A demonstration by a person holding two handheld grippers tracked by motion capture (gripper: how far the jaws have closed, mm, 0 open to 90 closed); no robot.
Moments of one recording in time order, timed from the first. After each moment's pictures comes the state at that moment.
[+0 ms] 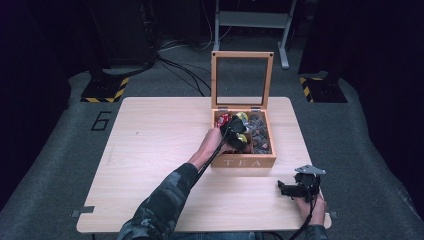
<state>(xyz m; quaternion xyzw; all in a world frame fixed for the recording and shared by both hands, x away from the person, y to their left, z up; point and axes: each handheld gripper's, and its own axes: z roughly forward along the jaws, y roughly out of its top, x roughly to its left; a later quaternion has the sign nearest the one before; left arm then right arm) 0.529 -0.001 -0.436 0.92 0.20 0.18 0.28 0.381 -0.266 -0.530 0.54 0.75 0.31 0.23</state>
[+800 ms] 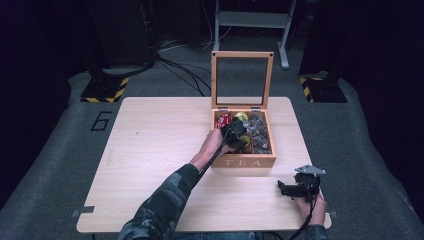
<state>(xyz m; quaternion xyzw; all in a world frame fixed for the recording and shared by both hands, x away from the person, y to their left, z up) 0.526 0.000 -0.437 0.92 0.20 0.17 0.30 0.381 -0.266 -0.529 0.54 0.75 0.31 0.23</state>
